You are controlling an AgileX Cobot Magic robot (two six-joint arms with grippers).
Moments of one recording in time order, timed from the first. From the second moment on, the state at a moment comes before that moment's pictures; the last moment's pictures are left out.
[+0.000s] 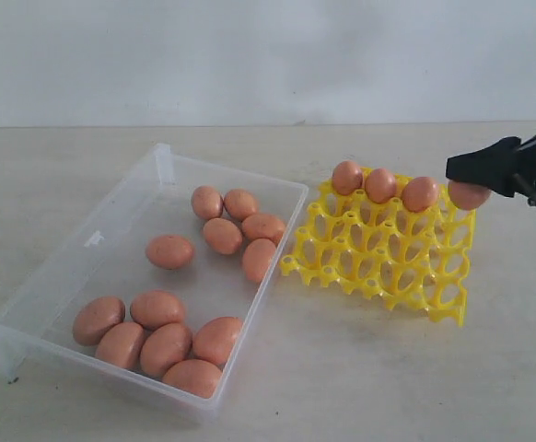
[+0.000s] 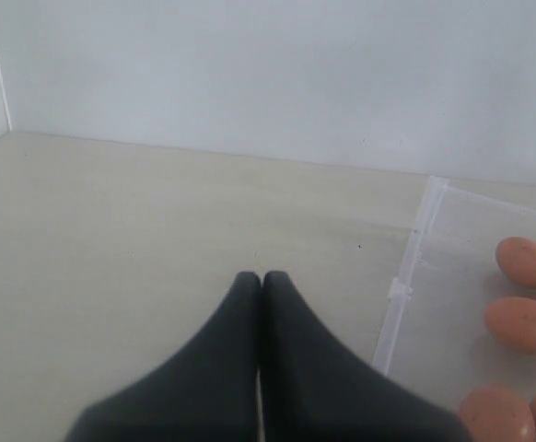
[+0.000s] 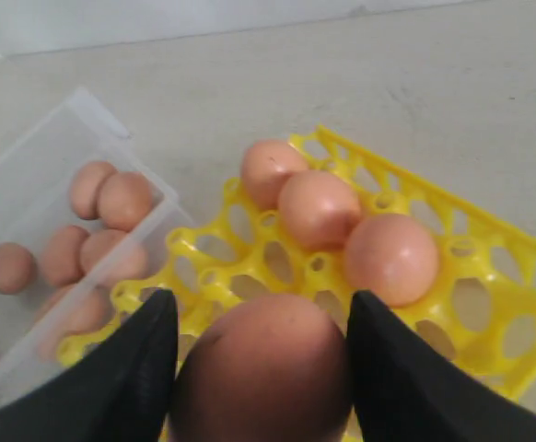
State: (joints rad) left arm 0.07 0.00 0.00 0.18 0.24 -0.24; right arm -0.25 1.75 -0.83 -1.51 -0.88 1.36
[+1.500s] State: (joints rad) left arm 0.07 0.00 0.00 0.18 0.24 -0.24; right arm -0.15 1.96 -0.84 -0.83 -0.75 0.47
